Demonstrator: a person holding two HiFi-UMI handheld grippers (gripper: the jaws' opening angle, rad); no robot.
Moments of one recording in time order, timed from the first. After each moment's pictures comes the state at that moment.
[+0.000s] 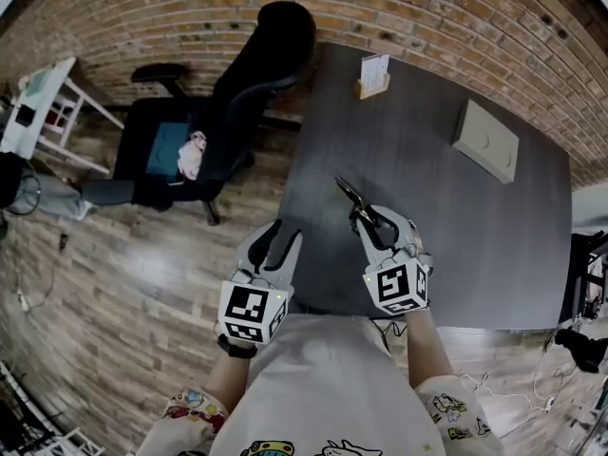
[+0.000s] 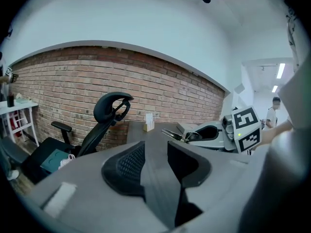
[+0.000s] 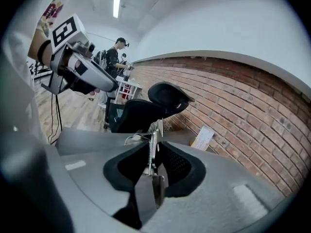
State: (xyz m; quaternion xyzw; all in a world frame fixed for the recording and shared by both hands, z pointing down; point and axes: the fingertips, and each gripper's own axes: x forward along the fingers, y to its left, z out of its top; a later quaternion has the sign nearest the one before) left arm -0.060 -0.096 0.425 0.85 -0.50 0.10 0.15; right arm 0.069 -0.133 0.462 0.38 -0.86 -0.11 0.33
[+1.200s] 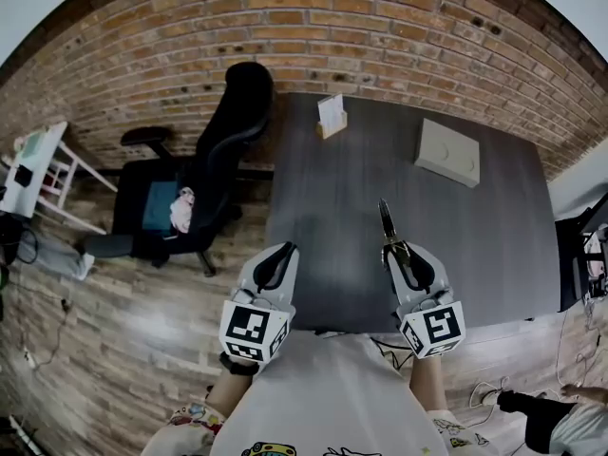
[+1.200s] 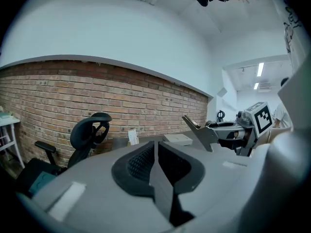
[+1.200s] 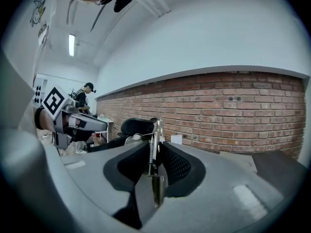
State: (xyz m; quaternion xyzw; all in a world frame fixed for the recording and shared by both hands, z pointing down) left arm -0.012 -0.090 0.357 0.89 -0.44 0.07 0.08; right arm 0.164 -0.071 0.352 0.53 -0.84 0.01 0.09
